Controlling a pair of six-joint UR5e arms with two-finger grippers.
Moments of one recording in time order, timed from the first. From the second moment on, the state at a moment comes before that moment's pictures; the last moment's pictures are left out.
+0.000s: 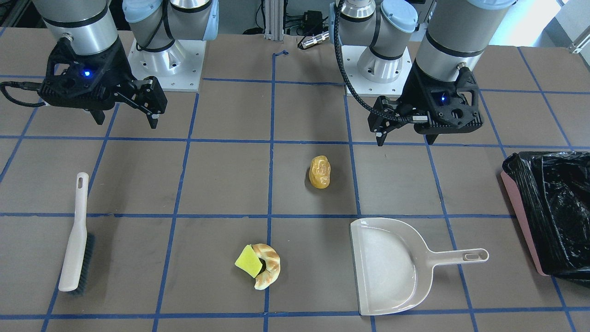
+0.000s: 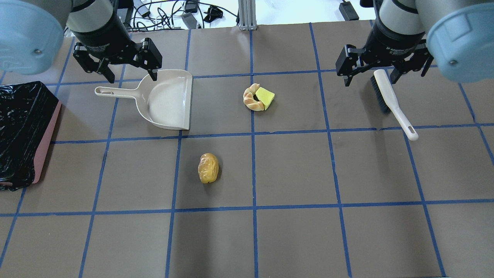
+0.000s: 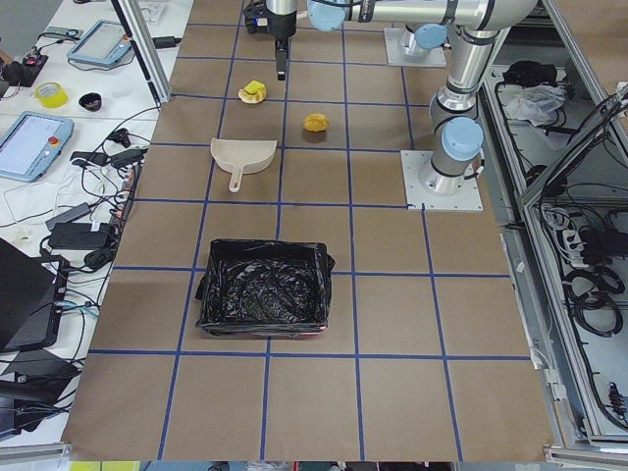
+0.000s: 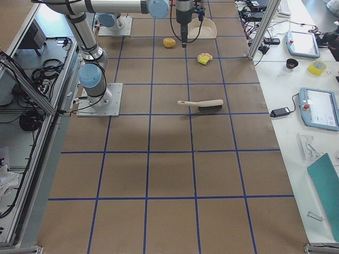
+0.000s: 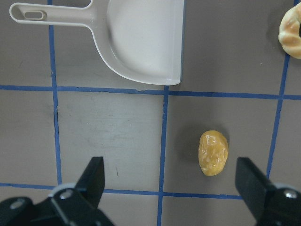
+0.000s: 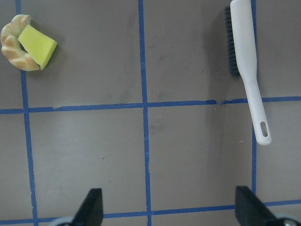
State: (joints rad) left arm -1.59 -1.65 -1.50 -1.51 1.61 -0.05; right arm 1.58 -1.58 1.60 -1.66 -1.63 0.04
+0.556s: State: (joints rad) left arm -1.58 -1.67 -1.50 -1.40 1.61 -0.08; right arm 1.59 -1.59 1.60 -1.66 -1.62 0.04
